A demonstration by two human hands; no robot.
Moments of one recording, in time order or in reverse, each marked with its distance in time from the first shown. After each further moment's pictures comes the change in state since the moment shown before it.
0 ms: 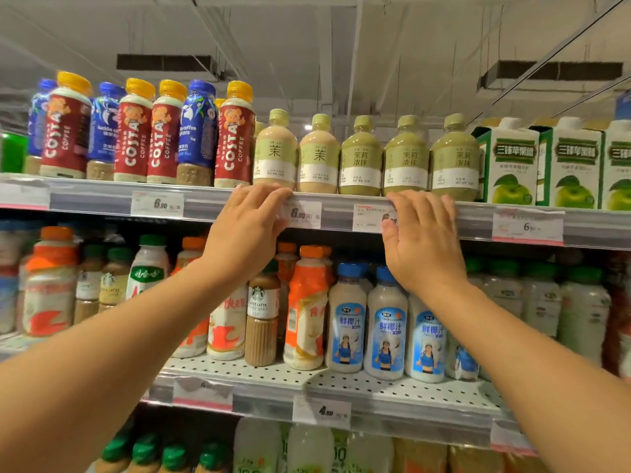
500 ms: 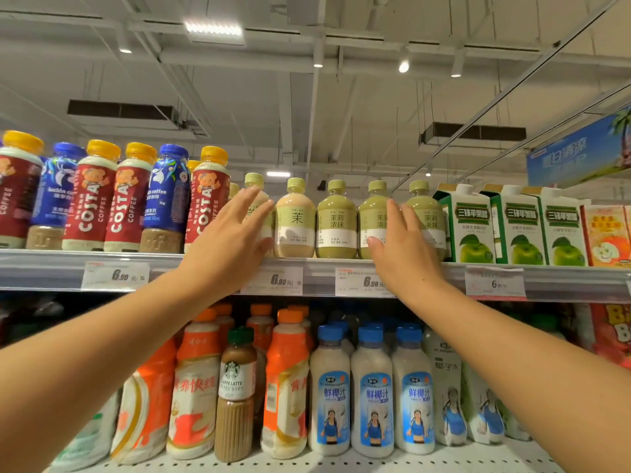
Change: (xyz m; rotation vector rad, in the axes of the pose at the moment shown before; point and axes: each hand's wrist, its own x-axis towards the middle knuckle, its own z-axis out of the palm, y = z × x) left_hand 0.068 -0.020 -0.015 -0.097 -0.046 0.037; right_hand 0.072 0.000 -0.019 0.052 -0.144 0.336
